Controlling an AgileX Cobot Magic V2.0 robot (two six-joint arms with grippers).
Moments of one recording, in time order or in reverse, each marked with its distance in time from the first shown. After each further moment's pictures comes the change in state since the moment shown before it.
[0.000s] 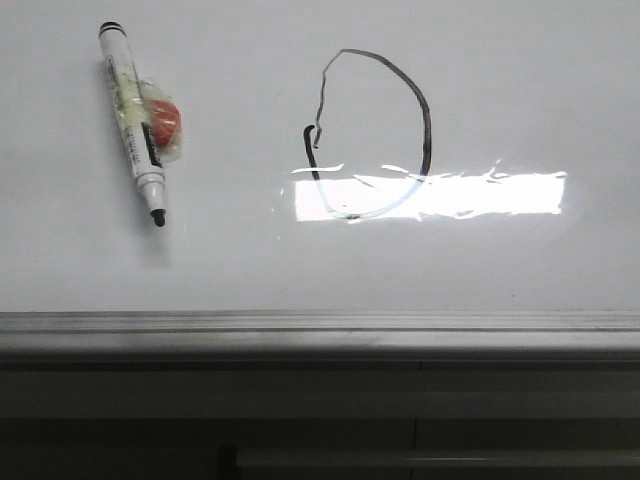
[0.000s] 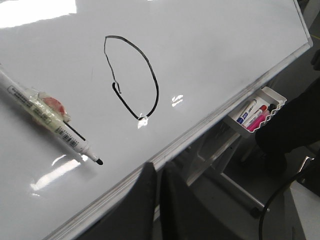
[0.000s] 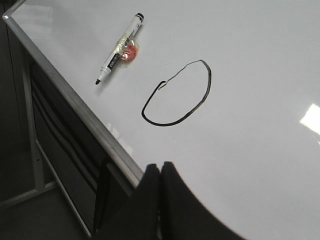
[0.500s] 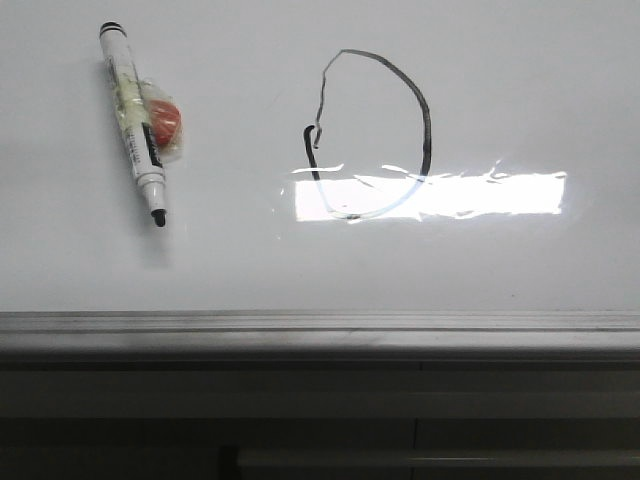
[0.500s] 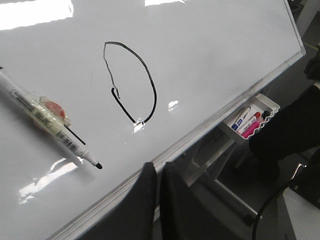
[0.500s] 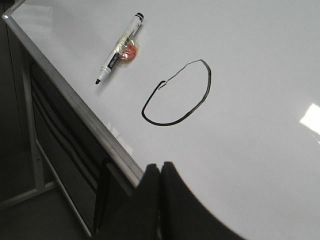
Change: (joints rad) left arm 0.000 -0.047 0.000 0.004 0.002 0.001; right arm 0.000 0.000 0.001 0.000 0.002 0.002
